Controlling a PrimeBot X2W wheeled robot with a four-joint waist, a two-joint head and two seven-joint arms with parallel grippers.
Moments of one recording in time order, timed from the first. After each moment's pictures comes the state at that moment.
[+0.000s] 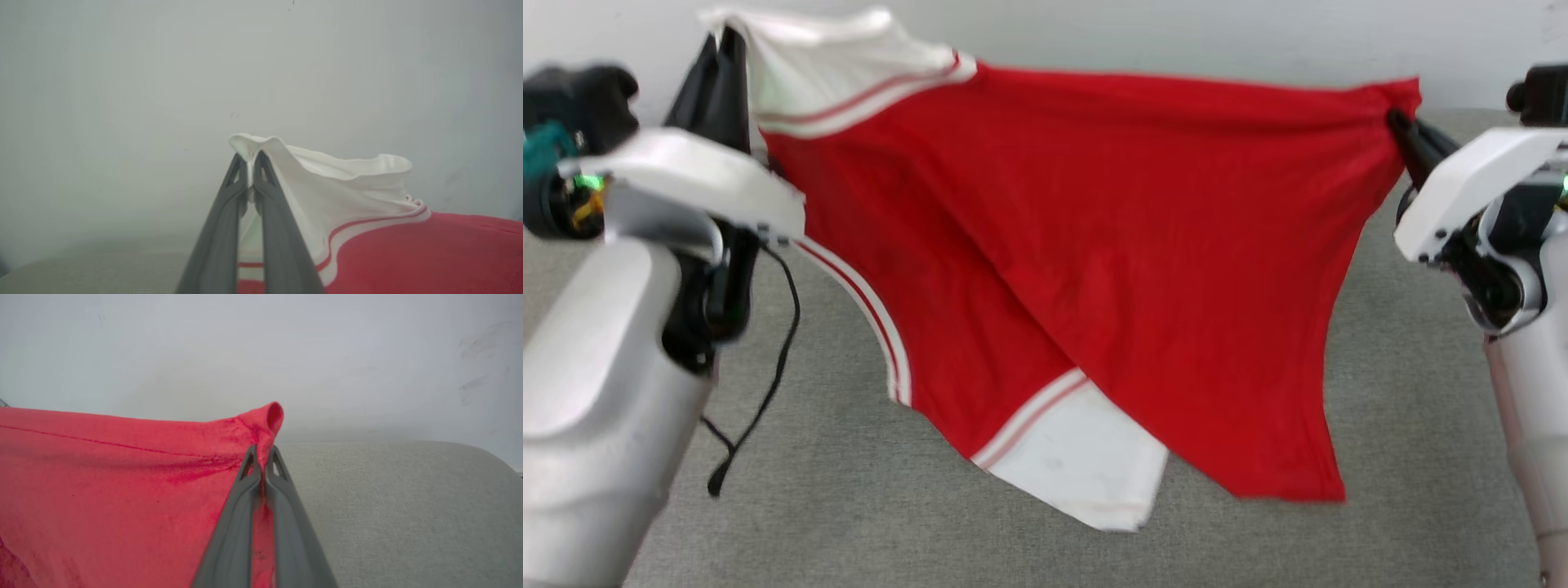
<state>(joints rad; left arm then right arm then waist) -0.74 0.53 -0.46 0.21 -0.81 0.24 -0.12 -0.77 -0.25 0.08 0.60 0.45 0.13 0.25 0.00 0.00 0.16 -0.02</state>
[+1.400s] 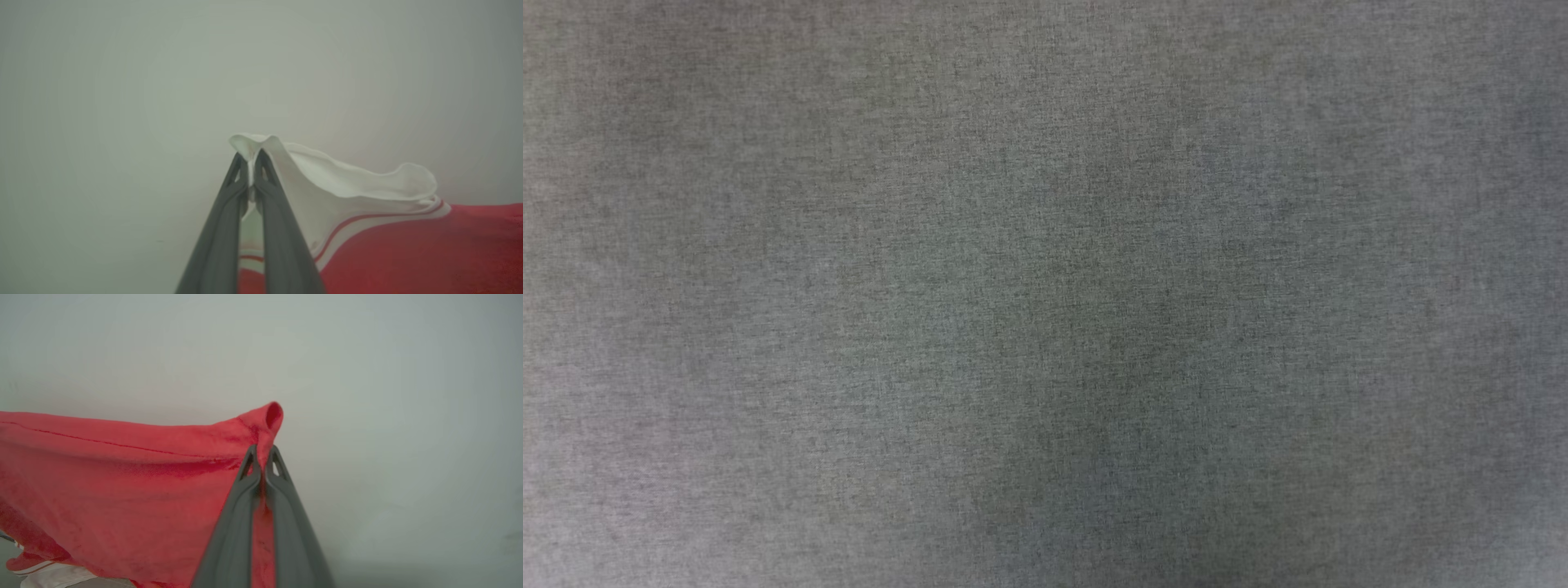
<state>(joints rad) -1.77 0.45 -0.47 0.84 -0.65 0.00 -0.24 -1.65 -0.27 0.13 0.85 0.39 0.13 0.06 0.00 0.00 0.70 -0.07</state>
